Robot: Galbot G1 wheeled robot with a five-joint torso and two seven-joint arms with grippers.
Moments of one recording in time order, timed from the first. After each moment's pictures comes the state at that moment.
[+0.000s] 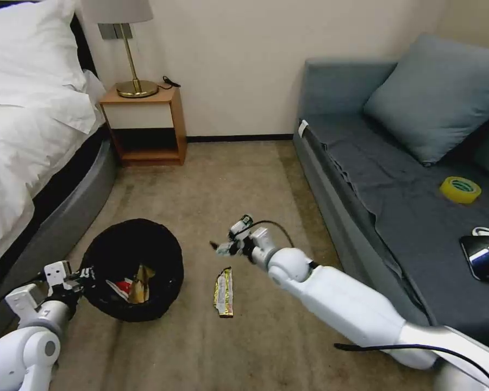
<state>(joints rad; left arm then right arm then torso) 1.44 -1.29 -0.99 -1.97 -0.59 0.54 0.00 -0.48 1.20 -0.57 1.37 0.77 -0.36 0.07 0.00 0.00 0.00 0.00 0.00</state>
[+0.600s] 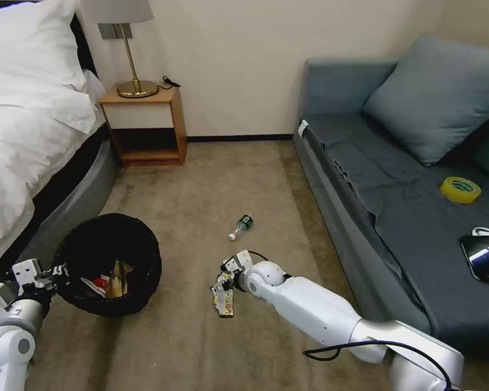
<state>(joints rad) 1.43 -1.26 -1.06 -1.94 -0.62 0.53 0.01 -0.46 1.38 -0.59 0.99 0.92 -0.61 0.08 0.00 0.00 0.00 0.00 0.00</state>
